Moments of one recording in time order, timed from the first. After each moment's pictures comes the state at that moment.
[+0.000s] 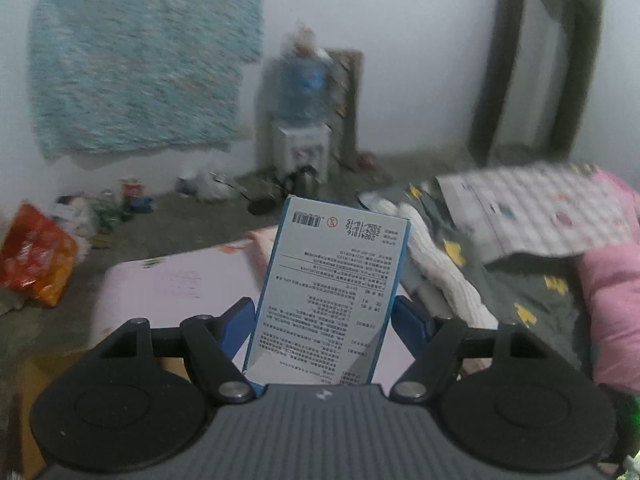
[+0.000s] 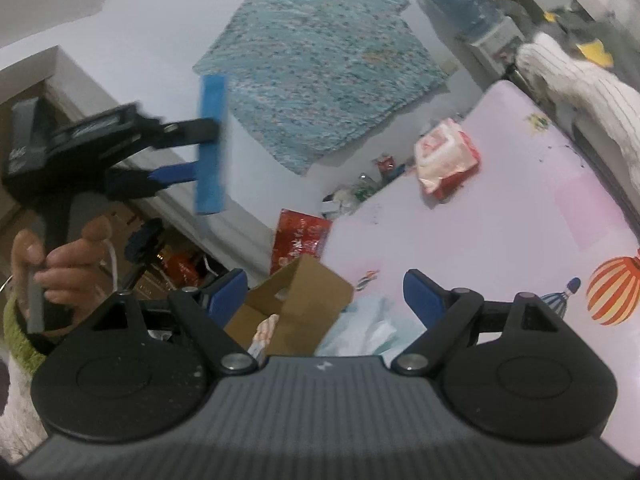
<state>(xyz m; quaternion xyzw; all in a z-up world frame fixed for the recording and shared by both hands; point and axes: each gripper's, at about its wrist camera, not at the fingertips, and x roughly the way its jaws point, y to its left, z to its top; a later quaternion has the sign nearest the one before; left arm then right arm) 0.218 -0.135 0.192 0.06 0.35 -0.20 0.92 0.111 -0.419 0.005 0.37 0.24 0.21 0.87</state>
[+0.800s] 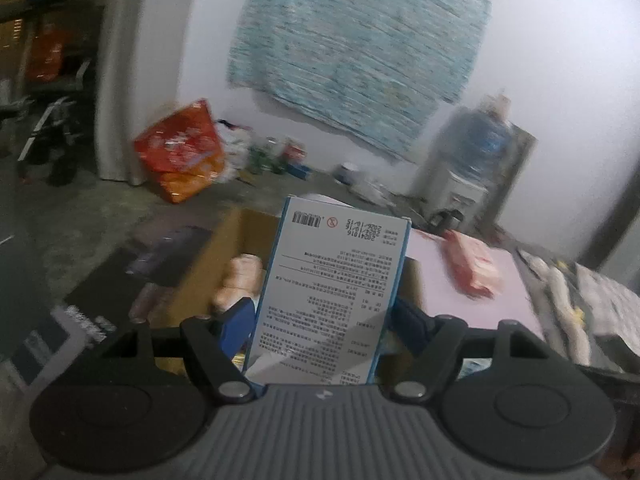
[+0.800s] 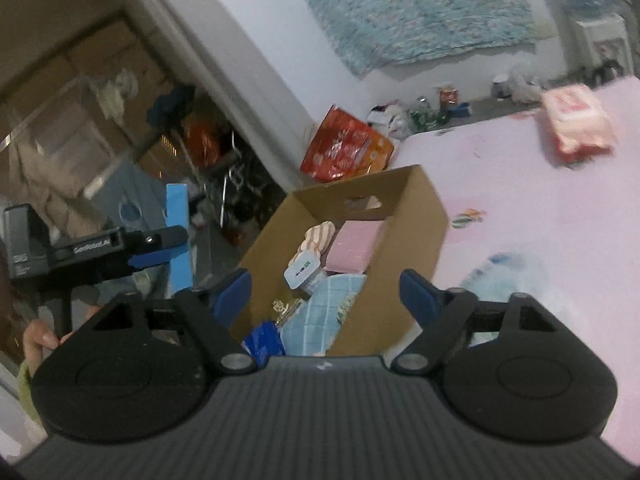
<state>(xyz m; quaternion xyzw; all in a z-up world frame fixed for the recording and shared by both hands) 0.129 0.167 0.115 -0.13 0.33 0.01 0.94 0.151 -0.202 0.072 0.18 0.34 0.32 0.86</state>
